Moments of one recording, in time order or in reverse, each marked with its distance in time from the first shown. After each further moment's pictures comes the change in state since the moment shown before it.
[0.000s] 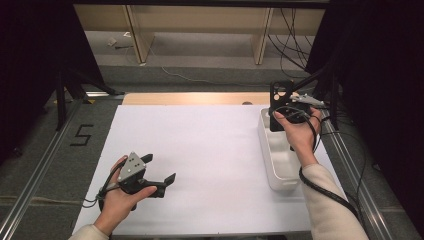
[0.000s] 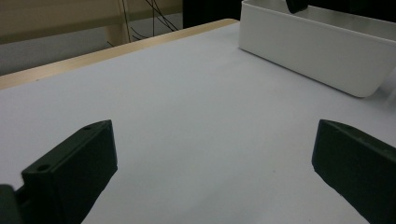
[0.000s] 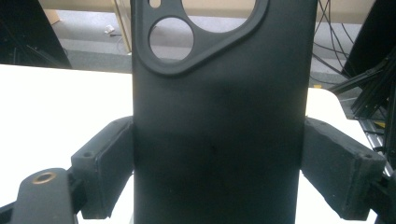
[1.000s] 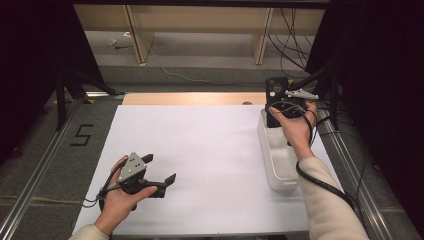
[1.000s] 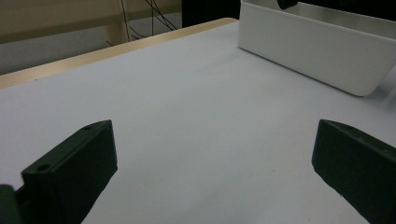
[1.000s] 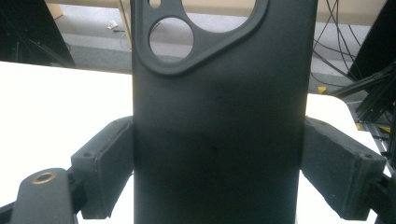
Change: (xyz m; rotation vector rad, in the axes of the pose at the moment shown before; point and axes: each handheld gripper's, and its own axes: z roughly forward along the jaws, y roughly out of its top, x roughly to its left) left arm 0.000 0.000 0.001 0.001 -0.002 -0.003; right arm 0.005 0.012 0.014 0.014 0.015 -0.024
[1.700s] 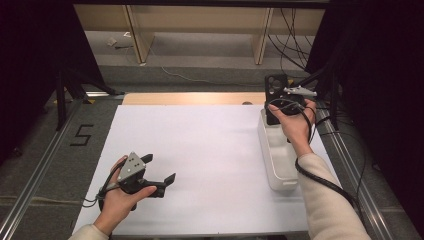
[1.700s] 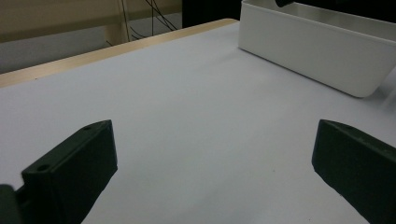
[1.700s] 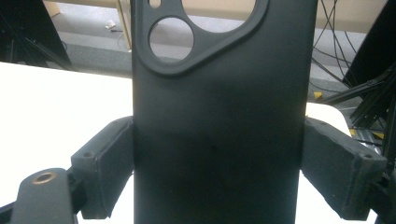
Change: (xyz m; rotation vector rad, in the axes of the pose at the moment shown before) left arm 0.001 0.000 -0.001 -0.006 0.000 -0.007; right arm 0.001 0.007 0.004 -0.003 -0.011 -0.021
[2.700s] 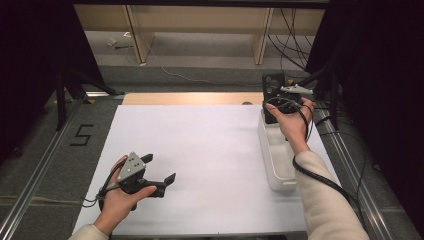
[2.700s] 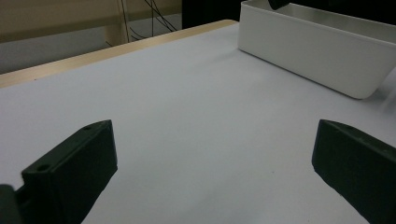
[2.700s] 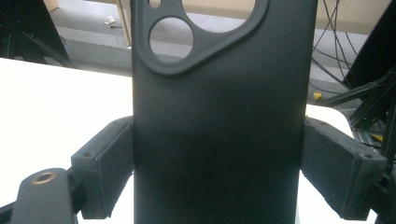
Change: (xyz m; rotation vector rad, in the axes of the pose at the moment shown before) left arm -0.001 0.000 0.000 -0.001 -0.004 0.000; right arm 0.003 0.003 0.009 0.011 -0.004 -0.019
